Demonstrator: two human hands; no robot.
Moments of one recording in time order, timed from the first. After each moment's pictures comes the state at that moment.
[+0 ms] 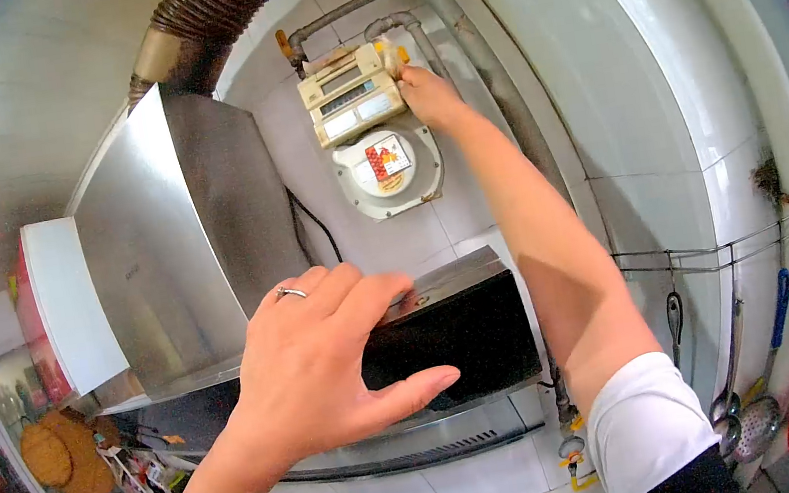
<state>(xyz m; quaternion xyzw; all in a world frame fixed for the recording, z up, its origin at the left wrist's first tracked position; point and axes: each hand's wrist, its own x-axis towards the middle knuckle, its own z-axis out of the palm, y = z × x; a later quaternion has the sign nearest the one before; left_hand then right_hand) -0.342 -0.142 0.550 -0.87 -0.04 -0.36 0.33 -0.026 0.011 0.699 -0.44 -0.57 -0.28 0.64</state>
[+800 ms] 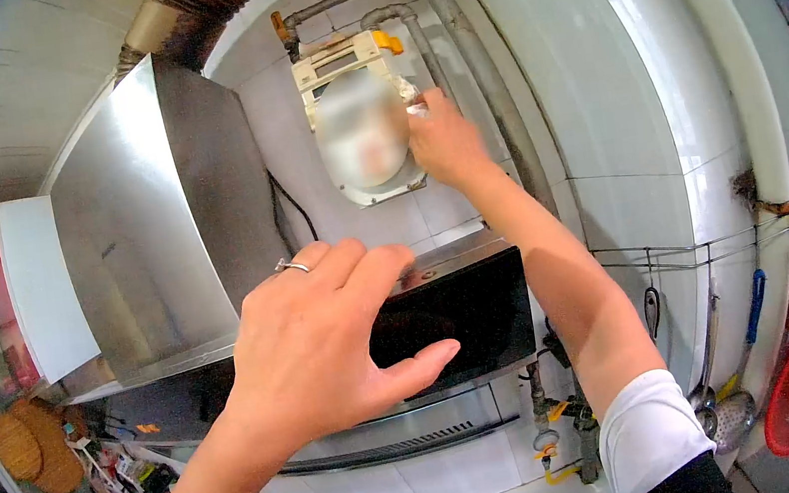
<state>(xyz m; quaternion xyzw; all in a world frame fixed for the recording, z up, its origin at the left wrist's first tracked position) -0.342 -0.141 0.545 -0.84 -0.02 -0.41 0.36 -0.060 -0.024 0.602 -0.45 -0.47 -0.53 0.54</state>
